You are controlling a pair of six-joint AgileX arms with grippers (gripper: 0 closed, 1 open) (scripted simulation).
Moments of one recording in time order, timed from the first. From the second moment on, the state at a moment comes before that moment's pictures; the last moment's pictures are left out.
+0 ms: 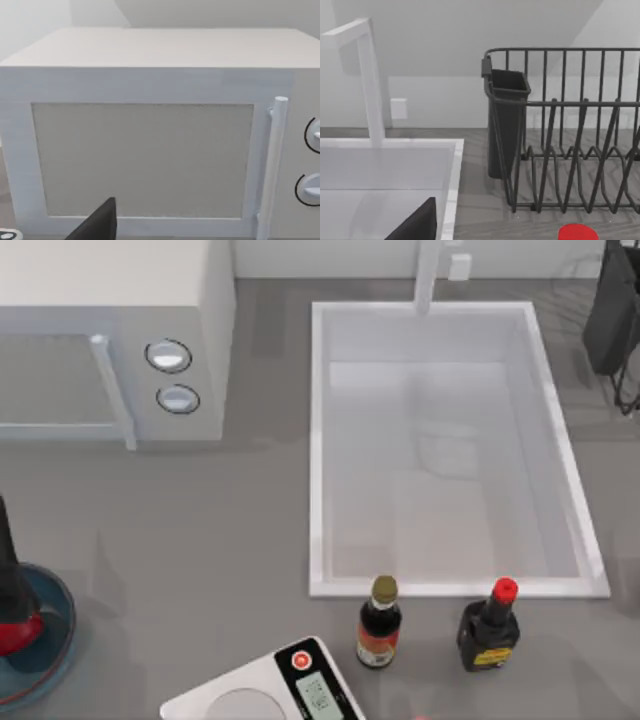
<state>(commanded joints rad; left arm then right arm) 0.00 0.00 0.00 0.00 0.00 0.00 0.00 0.00 0.00 0.00 0.00 0.00</state>
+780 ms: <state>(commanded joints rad) -0.03 0.66 0.45 -0.53 0.00 -0.02 0.00 0.00 0.00 0.00 0.00 0.00</state>
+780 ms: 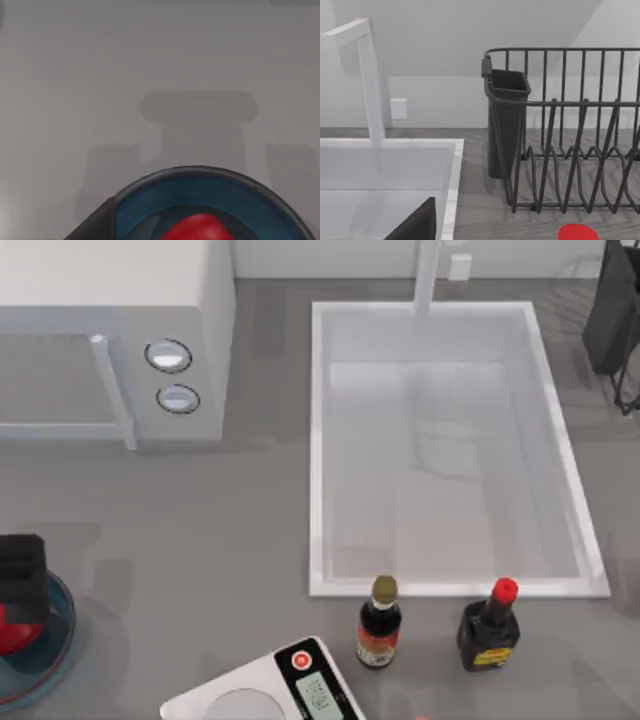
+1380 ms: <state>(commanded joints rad) -0.06 1.36 0.88 -1.06 0.00 -0.04 0.00 0.00 0.00 0.00 0.00 0.00</state>
